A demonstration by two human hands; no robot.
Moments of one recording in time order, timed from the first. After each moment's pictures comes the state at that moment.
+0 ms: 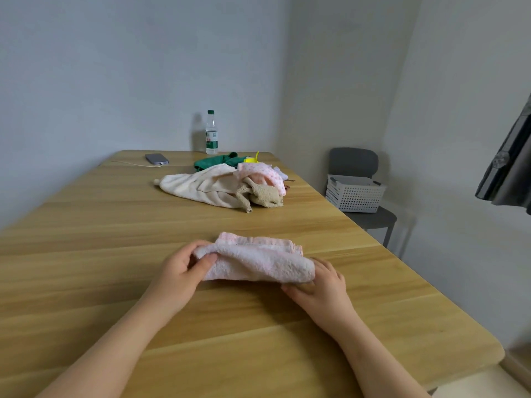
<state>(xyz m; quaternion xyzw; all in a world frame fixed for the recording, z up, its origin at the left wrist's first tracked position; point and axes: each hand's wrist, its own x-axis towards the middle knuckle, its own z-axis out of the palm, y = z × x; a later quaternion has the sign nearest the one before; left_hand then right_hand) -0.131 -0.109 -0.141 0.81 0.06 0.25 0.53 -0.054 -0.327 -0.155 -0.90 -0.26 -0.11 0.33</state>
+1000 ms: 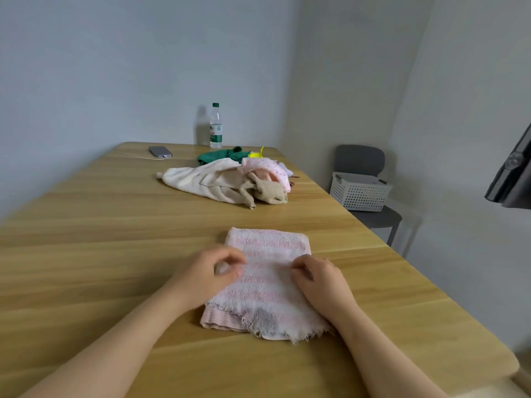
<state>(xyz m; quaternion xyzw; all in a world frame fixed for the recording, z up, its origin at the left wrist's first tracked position) -0.104 -0.107 -0.151 0.91 -0.04 0.13 0.40 -0.023 -0.320 -0.162 -0.91 -0.27 -0.08 0.29</state>
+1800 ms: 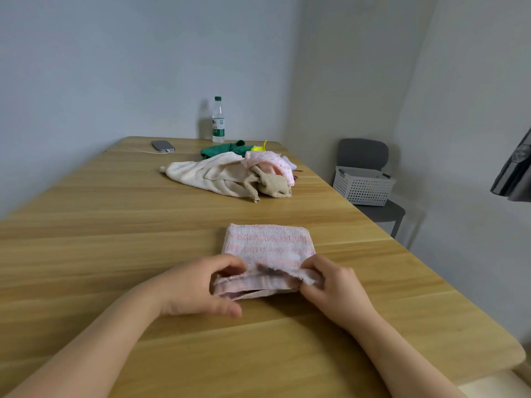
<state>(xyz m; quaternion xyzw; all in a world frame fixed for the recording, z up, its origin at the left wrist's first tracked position) -0.131 -0.094 -0.134 0.95 -0.06 -0.04 0.32 -0.048 -0.331 -0.159 -0.88 -0.32 -0.11 0.32</state>
